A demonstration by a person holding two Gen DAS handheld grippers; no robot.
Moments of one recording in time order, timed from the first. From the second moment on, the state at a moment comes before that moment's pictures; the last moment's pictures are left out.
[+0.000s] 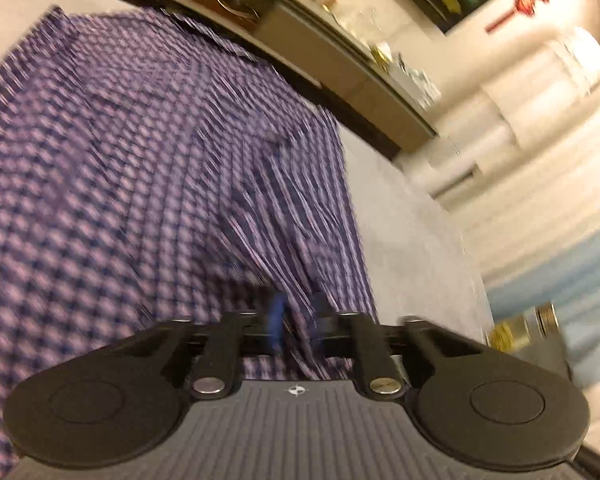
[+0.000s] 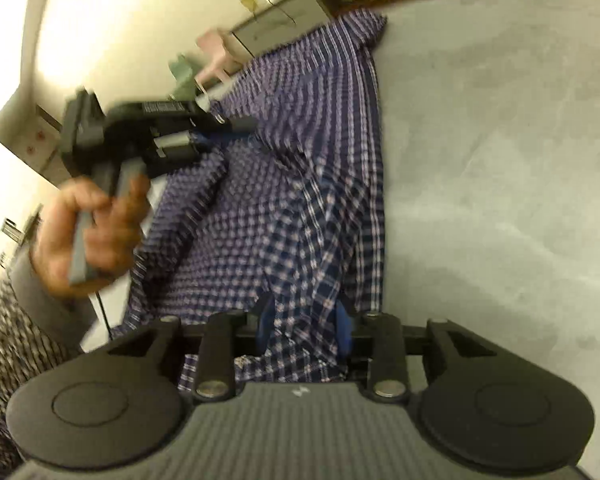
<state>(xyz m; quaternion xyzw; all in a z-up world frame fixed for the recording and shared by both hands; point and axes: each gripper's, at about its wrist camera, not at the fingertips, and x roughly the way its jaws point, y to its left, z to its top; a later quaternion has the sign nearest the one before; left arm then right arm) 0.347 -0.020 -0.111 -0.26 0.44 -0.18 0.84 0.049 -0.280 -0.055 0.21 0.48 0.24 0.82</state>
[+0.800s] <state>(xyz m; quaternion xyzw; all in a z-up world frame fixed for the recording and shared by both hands) 0.131 0.080 -0.109 -0.13 0.47 -0.18 0.85 0.023 -0.205 -0.061 -0.01 0.44 0.26 0.86</state>
